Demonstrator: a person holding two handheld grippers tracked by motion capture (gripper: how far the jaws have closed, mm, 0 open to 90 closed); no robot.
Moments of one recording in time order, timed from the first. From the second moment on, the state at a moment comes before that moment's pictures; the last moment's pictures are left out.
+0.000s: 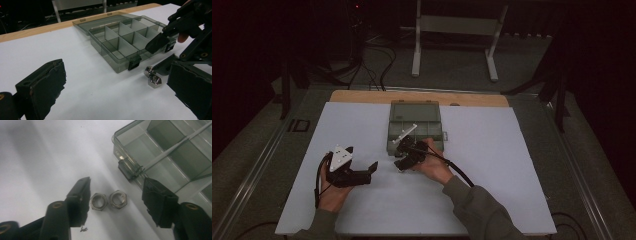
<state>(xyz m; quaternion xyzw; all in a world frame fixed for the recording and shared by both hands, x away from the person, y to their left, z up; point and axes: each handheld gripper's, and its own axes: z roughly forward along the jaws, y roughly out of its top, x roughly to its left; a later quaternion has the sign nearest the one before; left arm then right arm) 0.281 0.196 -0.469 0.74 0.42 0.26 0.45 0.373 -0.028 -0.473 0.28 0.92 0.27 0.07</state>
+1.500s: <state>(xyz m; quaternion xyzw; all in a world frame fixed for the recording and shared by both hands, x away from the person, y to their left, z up) 0.281 0.196 -0.470 0.74 0.42 0.25 0.45 0.386 -0.031 -0.498 0.33 0.92 0.21 0.06</state>
